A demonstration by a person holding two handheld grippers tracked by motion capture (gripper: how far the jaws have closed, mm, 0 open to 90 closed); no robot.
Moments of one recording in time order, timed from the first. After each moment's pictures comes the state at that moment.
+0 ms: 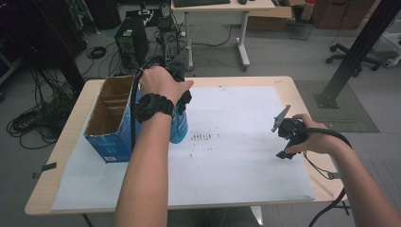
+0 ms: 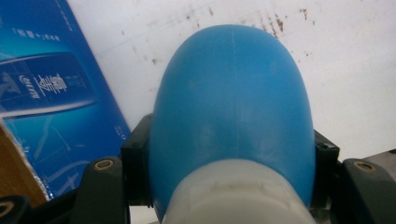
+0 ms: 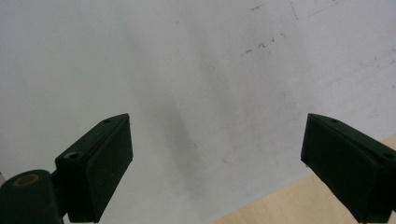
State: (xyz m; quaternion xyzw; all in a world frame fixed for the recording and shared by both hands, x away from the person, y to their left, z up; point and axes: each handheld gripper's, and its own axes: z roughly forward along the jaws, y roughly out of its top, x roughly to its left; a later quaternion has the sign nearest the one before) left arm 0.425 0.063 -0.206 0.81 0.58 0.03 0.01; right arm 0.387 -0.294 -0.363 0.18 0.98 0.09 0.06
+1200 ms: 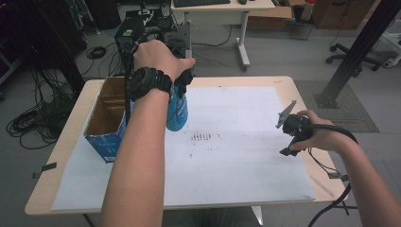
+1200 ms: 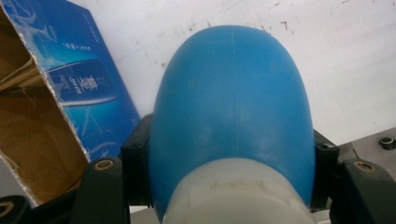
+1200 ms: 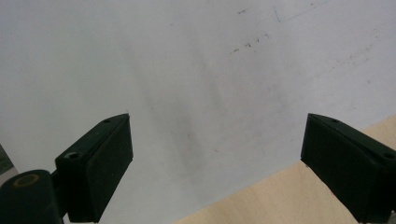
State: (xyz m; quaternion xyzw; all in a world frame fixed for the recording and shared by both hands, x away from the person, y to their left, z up) left arm 0.425 0.058 -0.143 0.82 0.57 0.04 0.01; right arm 0.387 -0.301 -0.347 0.18 0.98 0.09 0.07
